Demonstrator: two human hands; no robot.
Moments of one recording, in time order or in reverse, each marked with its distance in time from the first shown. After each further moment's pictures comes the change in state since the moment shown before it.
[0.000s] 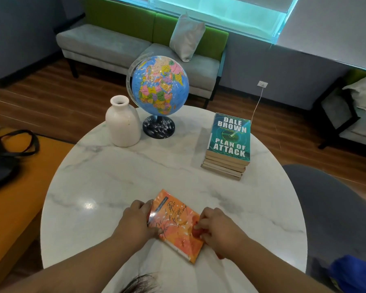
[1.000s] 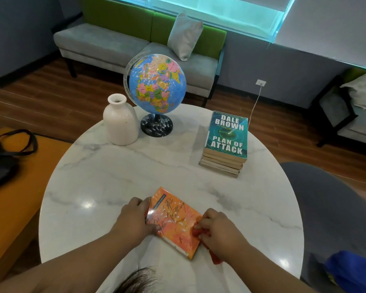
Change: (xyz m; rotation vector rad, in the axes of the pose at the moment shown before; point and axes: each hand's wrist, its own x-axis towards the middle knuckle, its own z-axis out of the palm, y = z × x) left_hand 0.001 0.000 0.000 0.047 -0.006 0.009; right_hand -0.017 0.000 0.010 0.067 0.096 0.062
